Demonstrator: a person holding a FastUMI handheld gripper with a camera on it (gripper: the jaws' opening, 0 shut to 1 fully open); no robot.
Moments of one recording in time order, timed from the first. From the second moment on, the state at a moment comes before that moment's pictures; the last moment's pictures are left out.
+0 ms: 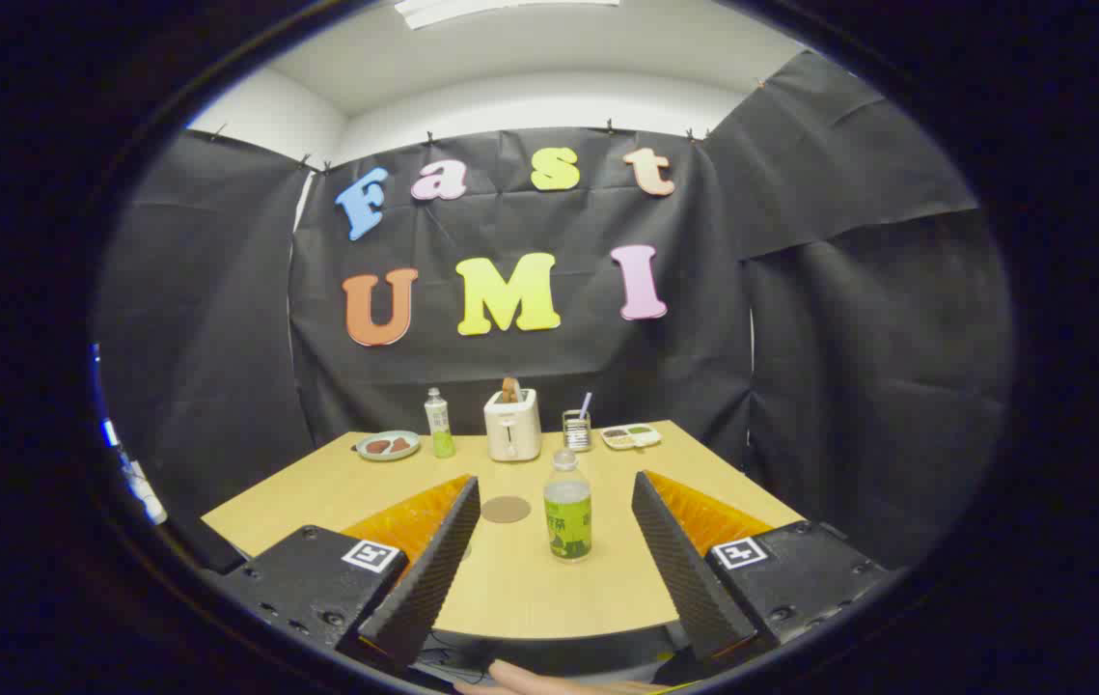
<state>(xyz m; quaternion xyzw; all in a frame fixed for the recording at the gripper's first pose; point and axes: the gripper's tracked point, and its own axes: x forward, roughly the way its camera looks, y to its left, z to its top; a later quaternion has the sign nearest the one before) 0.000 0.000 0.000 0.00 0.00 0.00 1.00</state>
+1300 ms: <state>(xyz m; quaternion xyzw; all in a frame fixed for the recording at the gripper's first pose) -0.005 0.011 0.006 -0.01 -0.01 0.02 1.00</state>
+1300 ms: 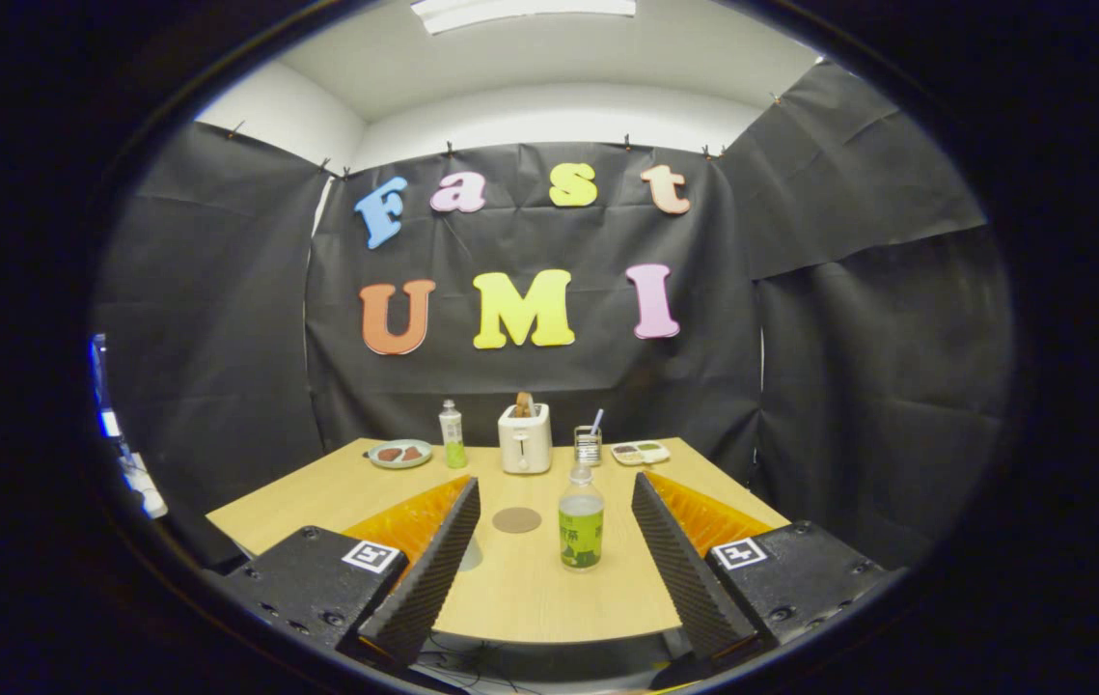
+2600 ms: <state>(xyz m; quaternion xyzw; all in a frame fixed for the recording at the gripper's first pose) 0.181 -0.020 -0.099 0.00 0.06 0.01 1.00</state>
